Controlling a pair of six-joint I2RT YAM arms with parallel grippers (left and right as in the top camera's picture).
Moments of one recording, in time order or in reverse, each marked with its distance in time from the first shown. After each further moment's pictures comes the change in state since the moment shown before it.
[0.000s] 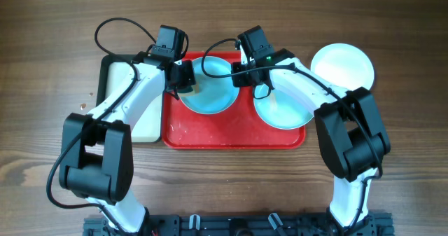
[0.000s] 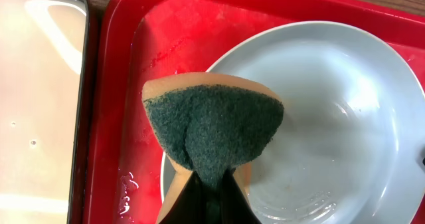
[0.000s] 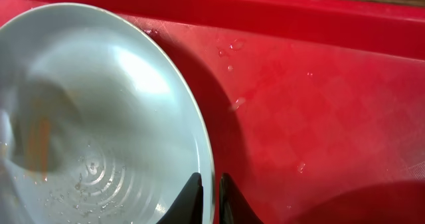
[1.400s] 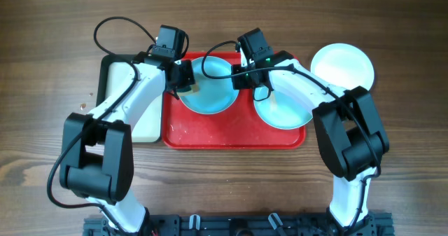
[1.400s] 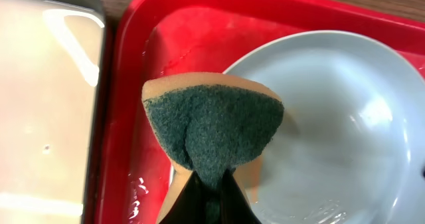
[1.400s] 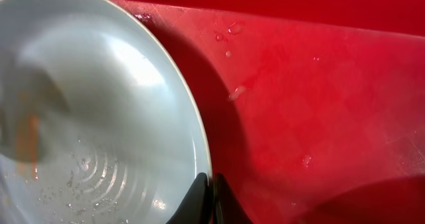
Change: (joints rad) left arm -0.007 0.002 0.000 0.012 -0.038 0.000; right arm 0.002 0.010 -0.015 0.006 -0.008 0.011
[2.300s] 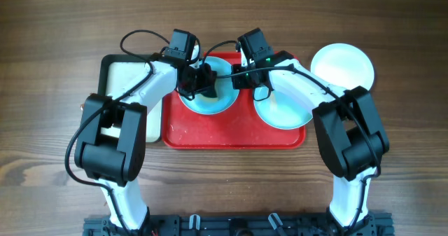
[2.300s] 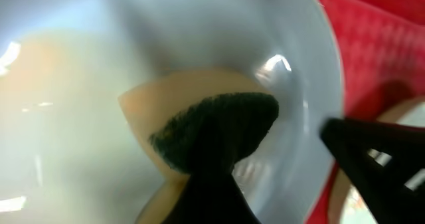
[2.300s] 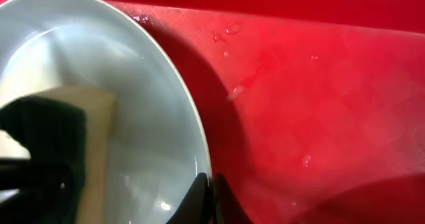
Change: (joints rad) left arm -0.032 0.138 0.019 0.090 0.405 -0.079; right arm 0.000 0.000 0.000 0.001 -0.003 0.016
